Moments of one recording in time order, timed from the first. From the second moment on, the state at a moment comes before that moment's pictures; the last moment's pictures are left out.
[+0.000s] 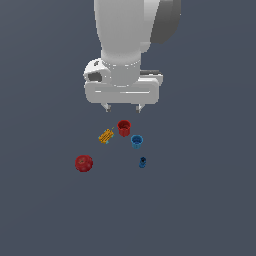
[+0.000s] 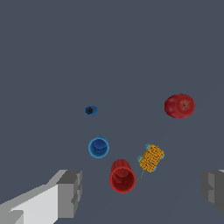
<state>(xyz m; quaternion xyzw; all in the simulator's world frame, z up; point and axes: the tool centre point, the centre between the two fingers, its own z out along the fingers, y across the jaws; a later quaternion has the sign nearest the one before) -0.001 -0.015 0.318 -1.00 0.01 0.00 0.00</state>
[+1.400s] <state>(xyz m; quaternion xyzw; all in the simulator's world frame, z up) -0.008 -0.034 0.286 -1.00 0.08 -0.01 0.02</state>
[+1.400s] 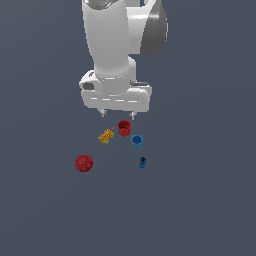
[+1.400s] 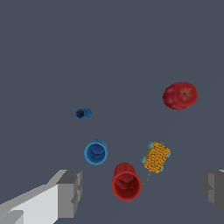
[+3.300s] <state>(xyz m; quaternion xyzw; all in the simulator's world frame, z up) -0.131 -0.103 0.066 -0.95 0.30 0.00 0.00</state>
